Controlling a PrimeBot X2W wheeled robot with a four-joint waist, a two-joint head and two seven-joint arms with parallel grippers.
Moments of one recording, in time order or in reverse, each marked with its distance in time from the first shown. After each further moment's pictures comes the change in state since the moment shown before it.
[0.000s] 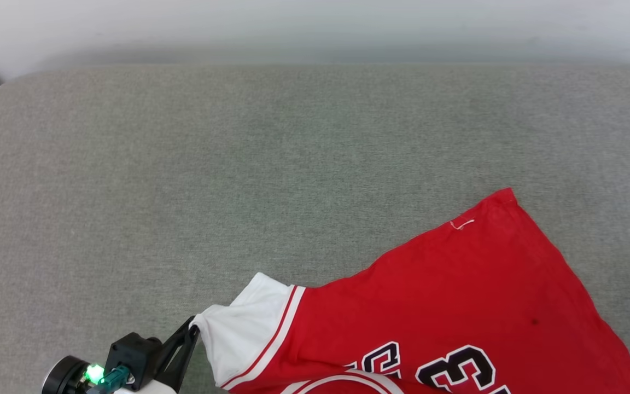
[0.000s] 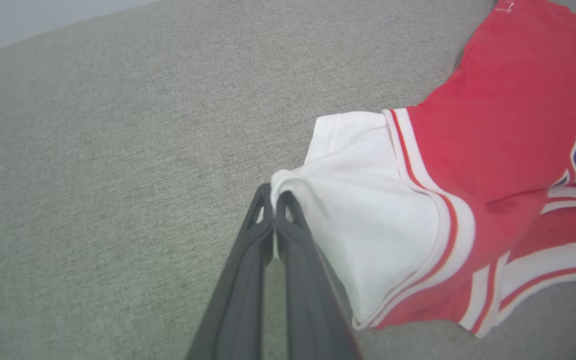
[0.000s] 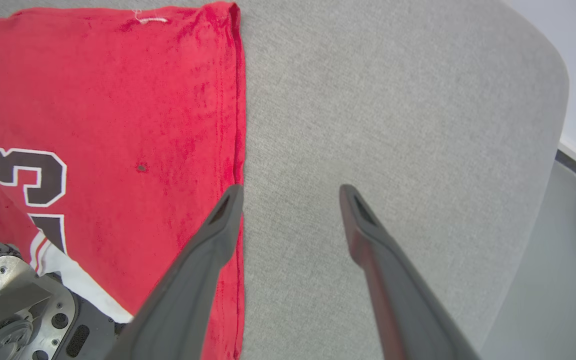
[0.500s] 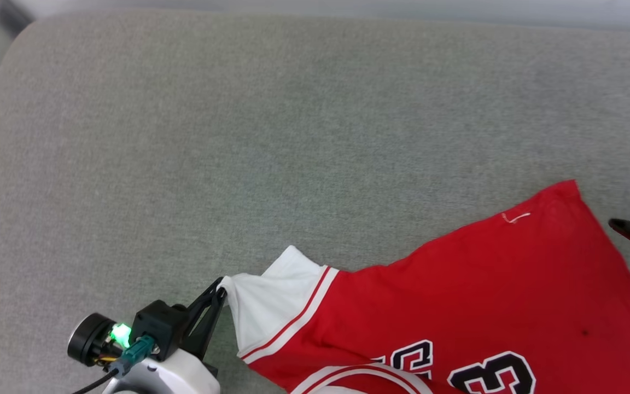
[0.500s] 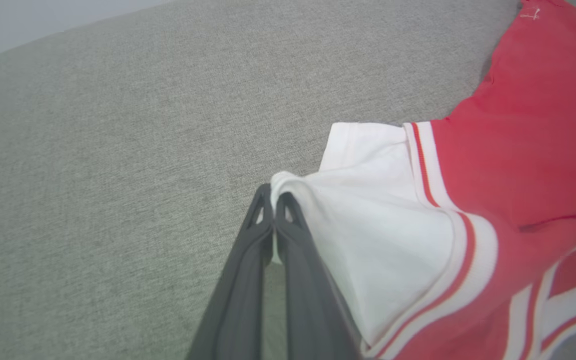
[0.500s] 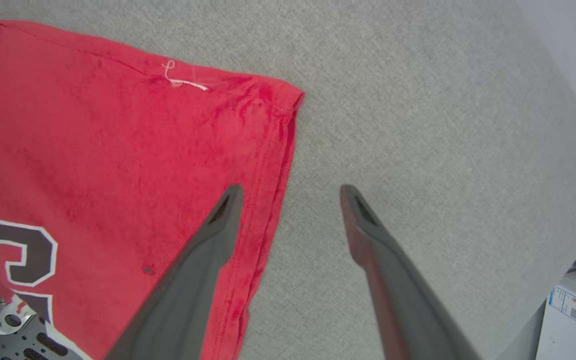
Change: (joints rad) left arm -0.112 -0.061 -0.013 0.001 0.069 -0.022 0.018; right arm -0.498 0.152 0.260 -0.007 -0.144 0.000 0.393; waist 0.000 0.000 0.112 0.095
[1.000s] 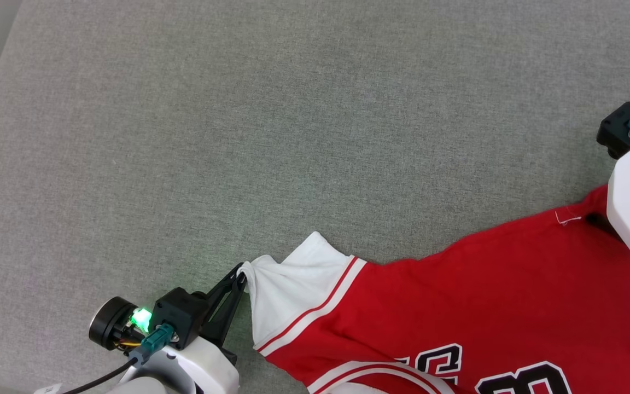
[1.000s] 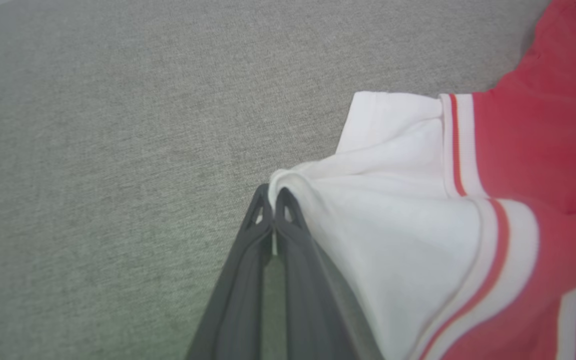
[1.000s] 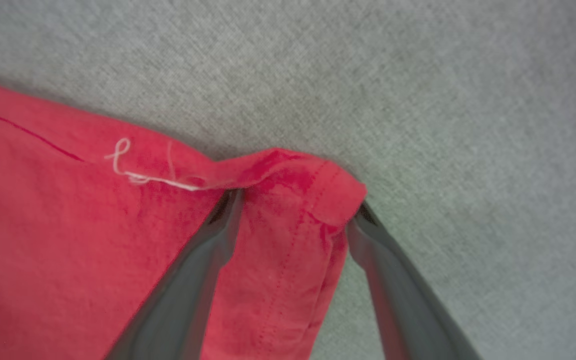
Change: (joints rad) left arm -0.056 -0.062 -0.010 0.027 0.026 -0.017 -0.002; right arm -0.228 0.132 0.278 0.277 -0.033 0.000 0.000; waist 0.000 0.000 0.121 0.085
